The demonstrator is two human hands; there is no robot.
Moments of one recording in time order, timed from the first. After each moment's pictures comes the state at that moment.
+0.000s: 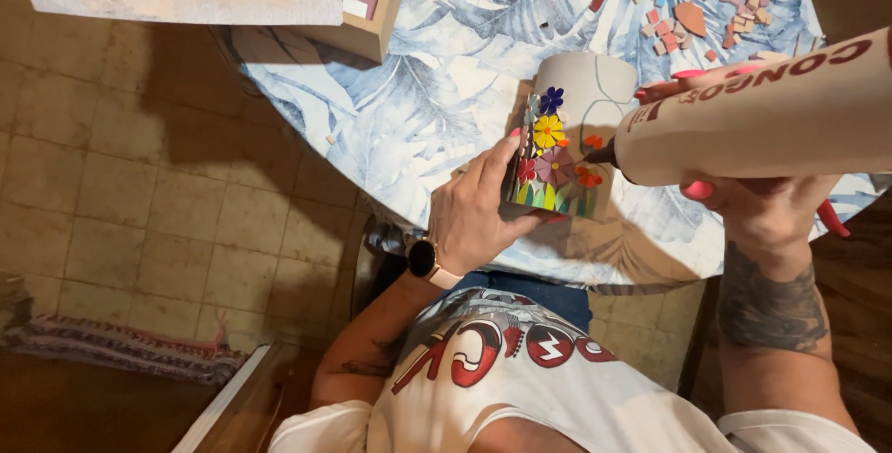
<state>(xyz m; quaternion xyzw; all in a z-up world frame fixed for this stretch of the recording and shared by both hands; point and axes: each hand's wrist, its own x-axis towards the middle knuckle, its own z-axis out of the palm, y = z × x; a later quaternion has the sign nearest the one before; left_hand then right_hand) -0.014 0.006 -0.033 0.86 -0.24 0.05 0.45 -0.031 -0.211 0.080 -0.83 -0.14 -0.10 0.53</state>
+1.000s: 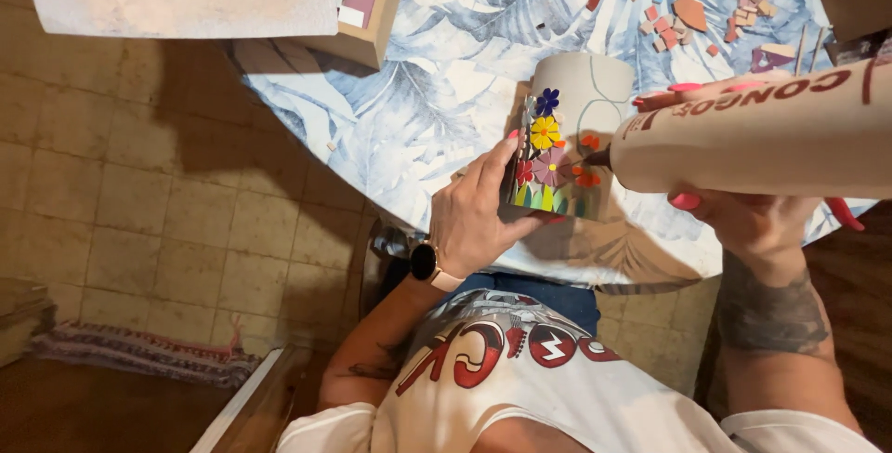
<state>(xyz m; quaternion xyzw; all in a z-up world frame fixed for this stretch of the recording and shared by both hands) -0.013 0.006 -0.028 0.86 -0.24 0.07 0.44 -0.055 -0.246 0.043 -0.85 -0.13 -0.12 0.49</state>
